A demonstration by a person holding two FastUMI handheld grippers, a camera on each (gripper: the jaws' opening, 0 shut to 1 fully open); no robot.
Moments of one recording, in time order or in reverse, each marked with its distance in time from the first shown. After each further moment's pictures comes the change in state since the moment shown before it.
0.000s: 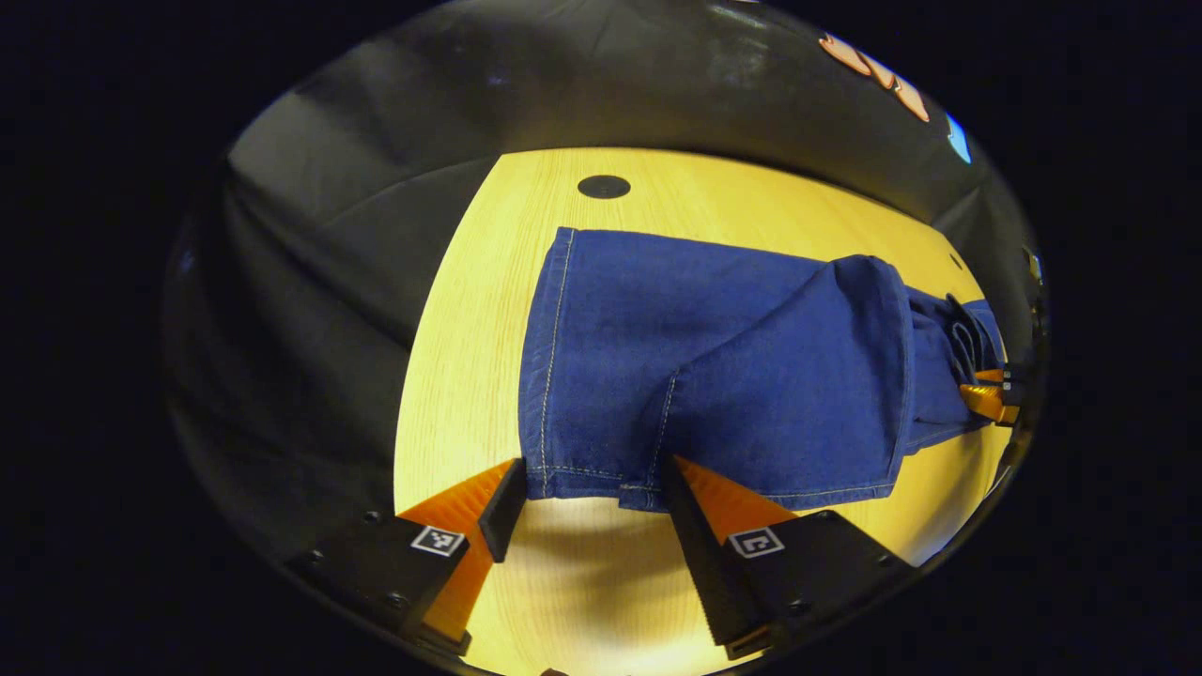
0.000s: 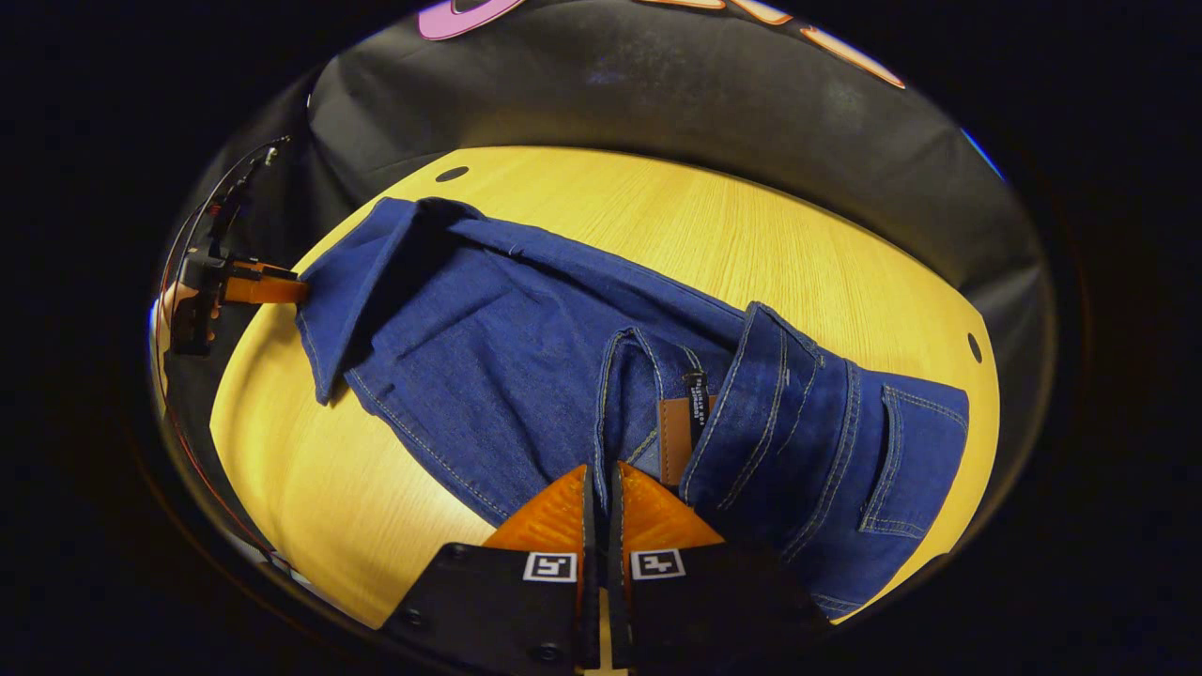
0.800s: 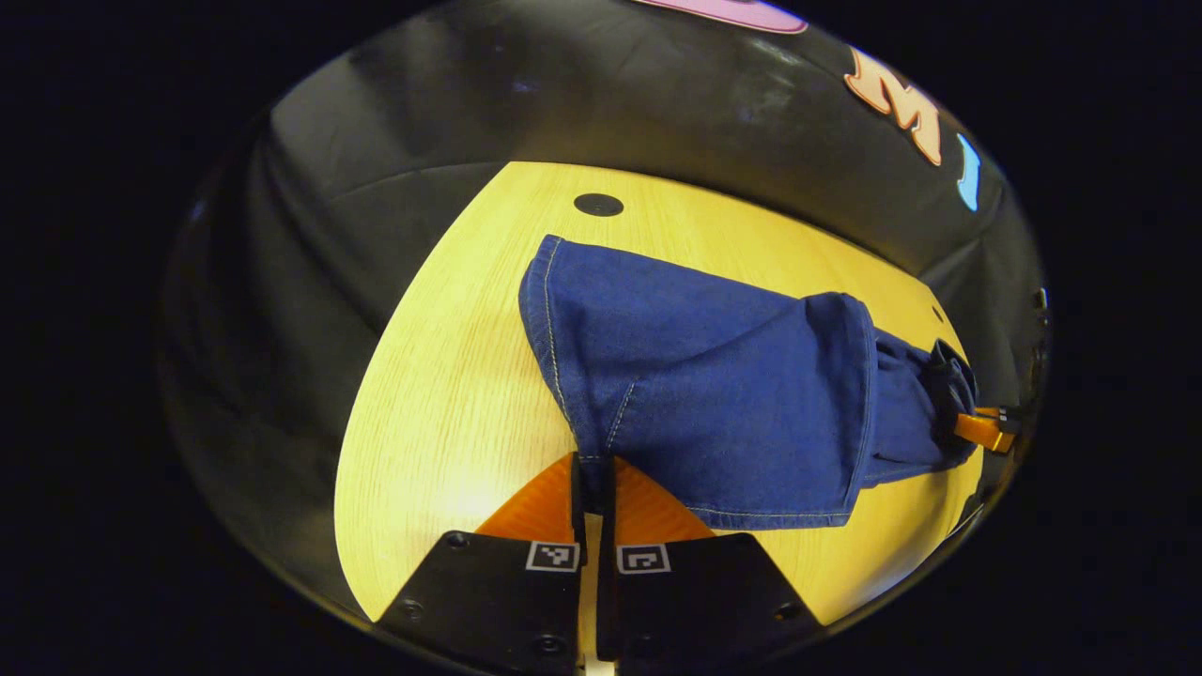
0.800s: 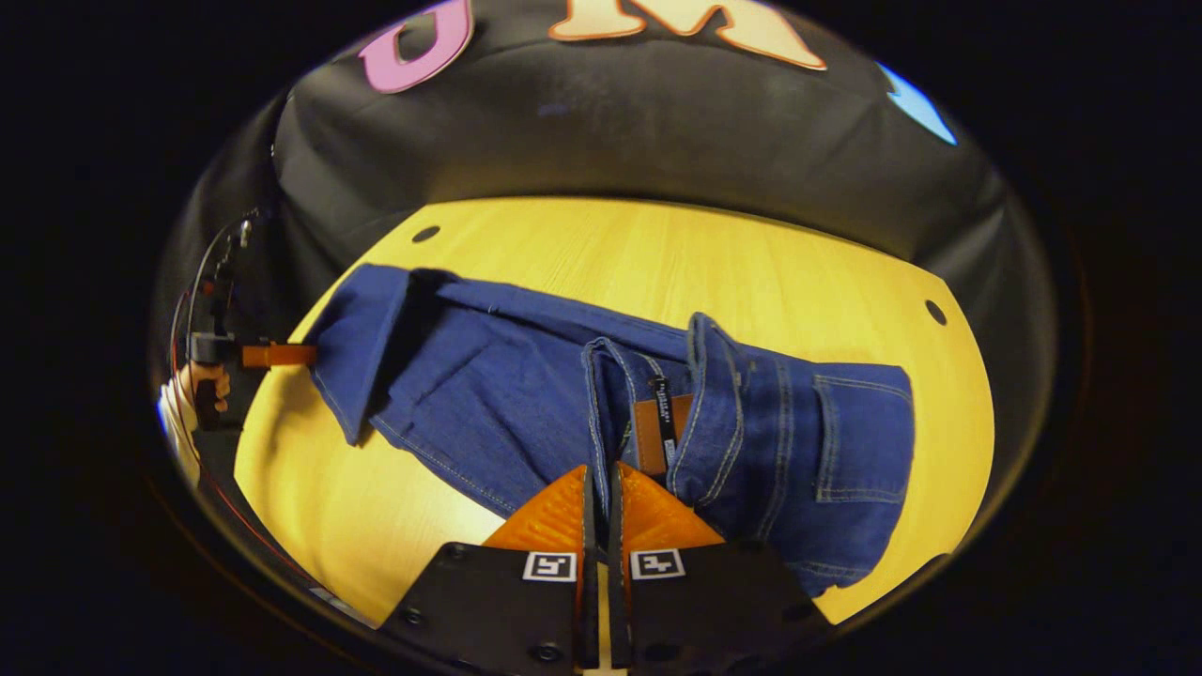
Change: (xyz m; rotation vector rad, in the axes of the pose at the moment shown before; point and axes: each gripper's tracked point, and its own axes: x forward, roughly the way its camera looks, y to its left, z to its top) left arm 0.005 -0.033 0.000 -0.141 -0.108 -0.076; right arm -0.064 -0.024 0.013 0.199 -0.134 -0.043
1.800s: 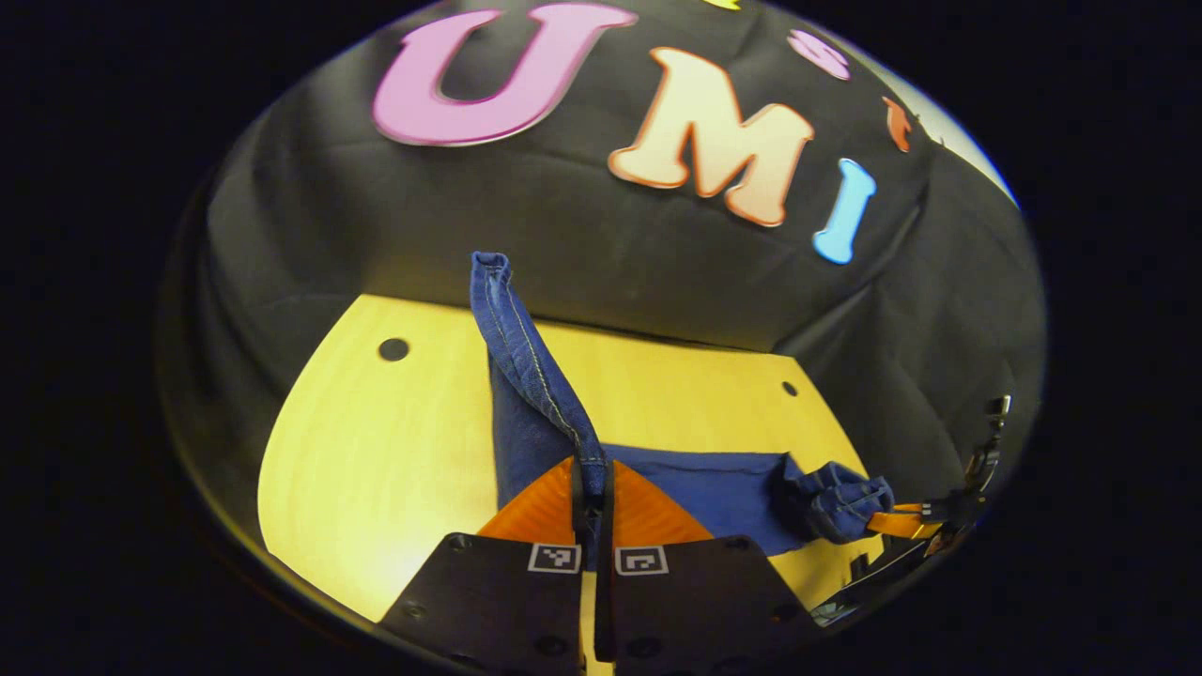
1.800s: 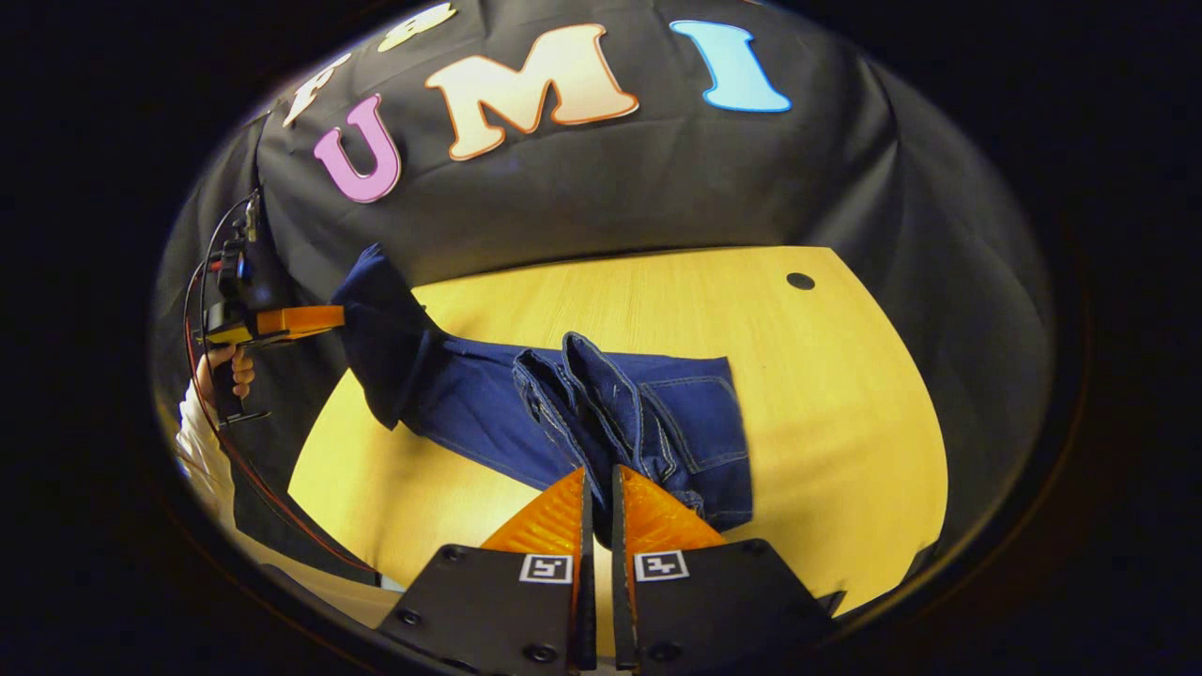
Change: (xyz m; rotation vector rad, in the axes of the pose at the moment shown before) left arm -0.136 -0.313 0.112 0.074 -0.285 -0.263; right arm -0.169 -0.155 -0.027 0.165 -0.143 0.048
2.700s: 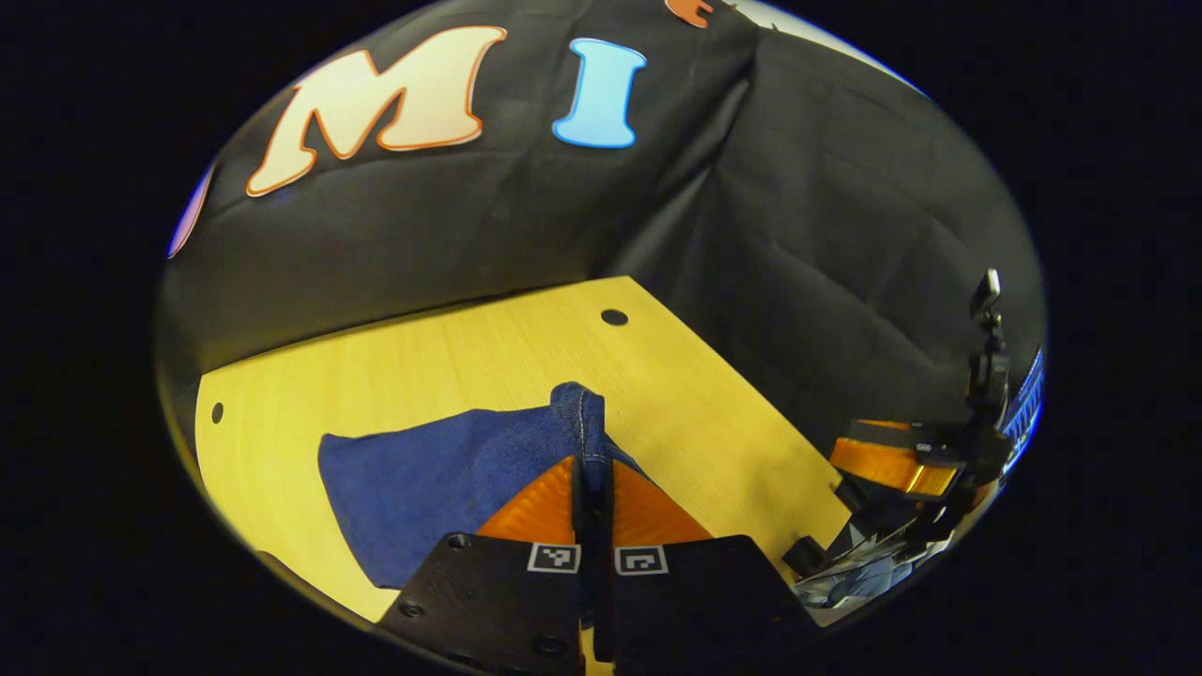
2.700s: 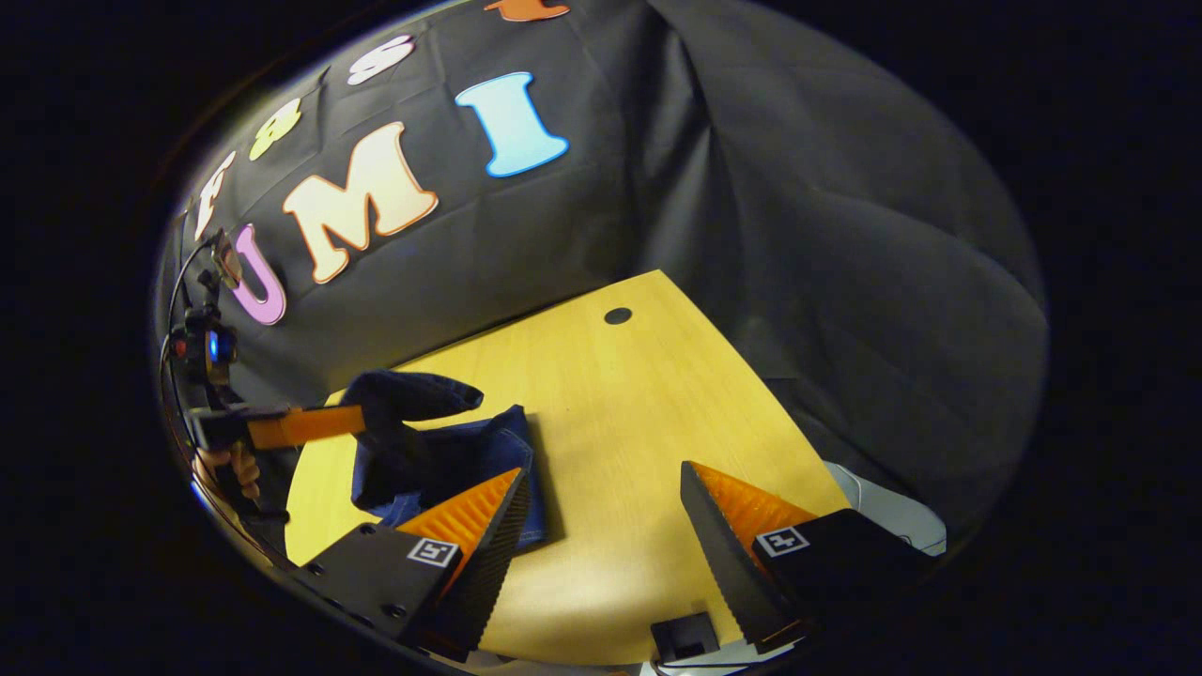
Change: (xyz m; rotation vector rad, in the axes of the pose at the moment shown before) left arm 0.091 -0.289 -0.118 0.327 0.194 -0.220; right arm -0.071 -0.202 0.004 0.289 -0.181 -0.230
